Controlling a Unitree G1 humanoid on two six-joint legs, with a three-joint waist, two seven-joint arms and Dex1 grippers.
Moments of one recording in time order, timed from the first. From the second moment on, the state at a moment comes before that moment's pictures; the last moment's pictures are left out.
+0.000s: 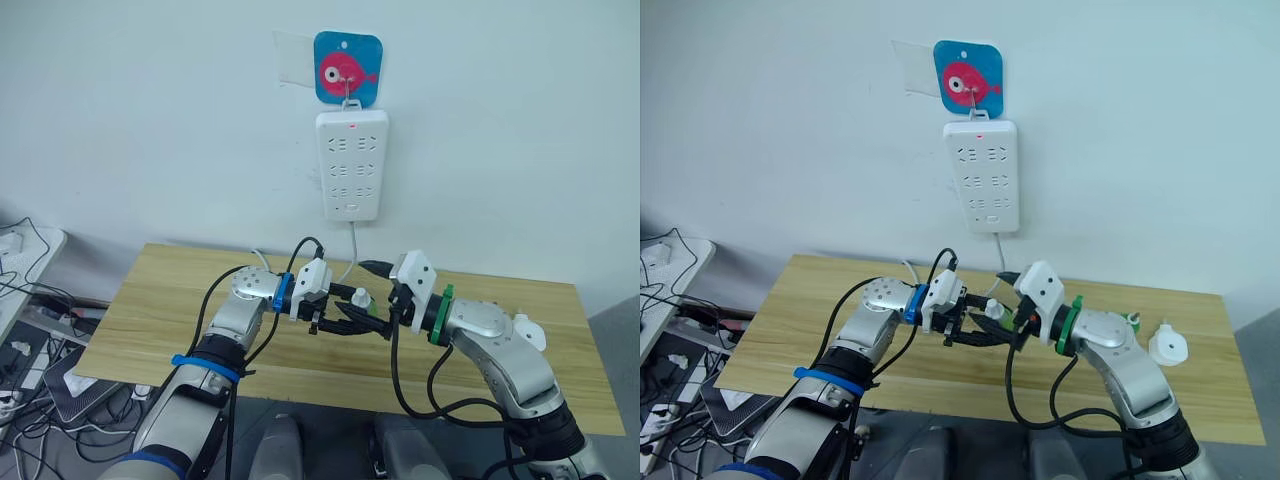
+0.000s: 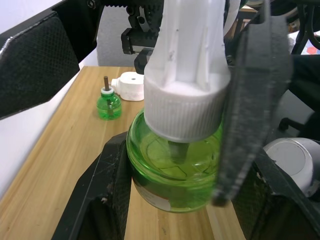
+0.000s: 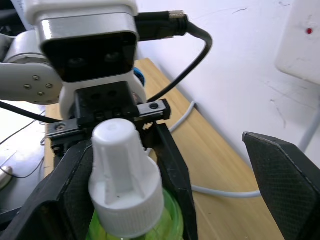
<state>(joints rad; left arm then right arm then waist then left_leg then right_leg) -0.60 0.31 -0.25 0.52 -0.26 -0.16 -1.50 -0.24 -0.37 0.23 -0.38 0.25 0.47 0.68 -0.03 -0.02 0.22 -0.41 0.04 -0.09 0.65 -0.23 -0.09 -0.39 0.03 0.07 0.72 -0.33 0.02</state>
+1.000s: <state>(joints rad) -0.61 0.31 -0.23 0.52 -0.25 -0.16 -1.50 -0.29 -0.38 0.25 -0.38 0.34 0.53 0.68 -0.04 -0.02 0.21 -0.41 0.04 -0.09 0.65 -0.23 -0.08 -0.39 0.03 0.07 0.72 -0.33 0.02</state>
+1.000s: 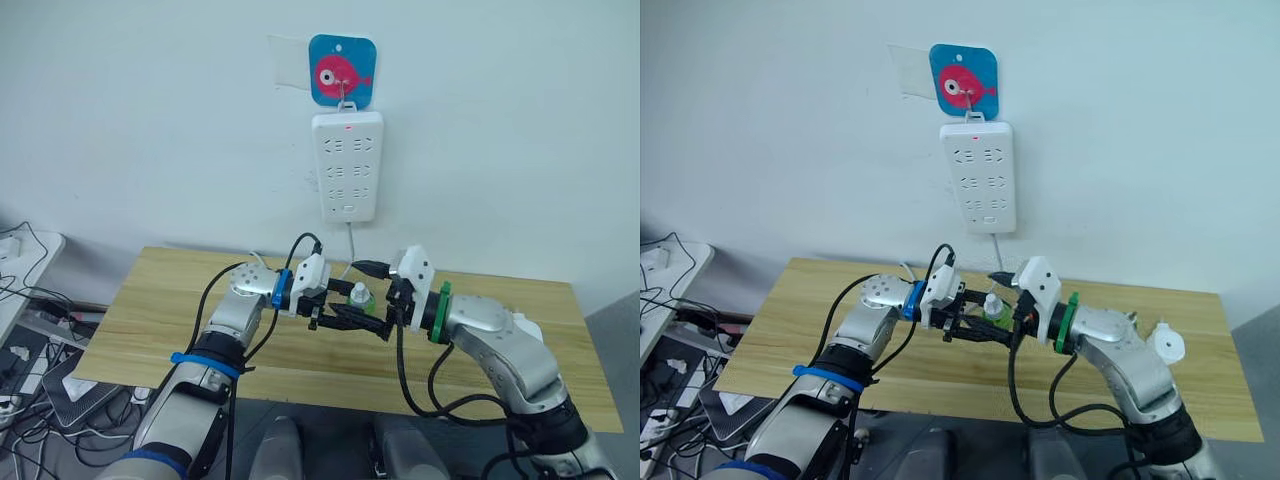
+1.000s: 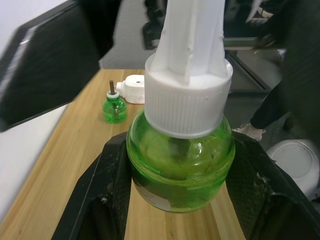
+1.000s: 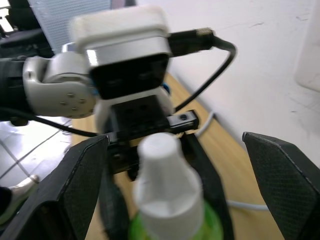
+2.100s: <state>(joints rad) -0.64 0.29 -0.23 0.60 -0.24 -0.18 -1.51 -0.26 -0.45 0.20 -0.53 0.47 0.65 0.68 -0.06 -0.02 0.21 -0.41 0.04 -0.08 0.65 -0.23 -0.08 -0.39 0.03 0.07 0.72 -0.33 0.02</state>
